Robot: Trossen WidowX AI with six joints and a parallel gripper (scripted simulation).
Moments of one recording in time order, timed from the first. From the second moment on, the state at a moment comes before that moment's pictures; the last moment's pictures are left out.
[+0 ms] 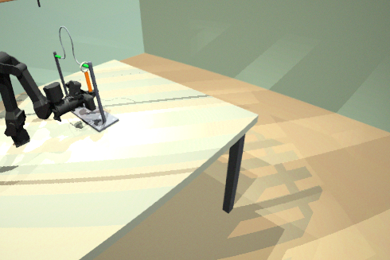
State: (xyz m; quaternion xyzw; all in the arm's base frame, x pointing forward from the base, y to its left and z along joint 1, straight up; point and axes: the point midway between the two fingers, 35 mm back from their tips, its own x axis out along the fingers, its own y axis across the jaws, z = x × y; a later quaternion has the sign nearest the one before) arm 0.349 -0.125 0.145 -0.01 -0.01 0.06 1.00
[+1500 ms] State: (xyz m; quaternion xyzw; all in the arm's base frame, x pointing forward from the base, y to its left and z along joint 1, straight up) arm 0.348 -0.108 0.151 -0.01 -0.01 0.06 1.00
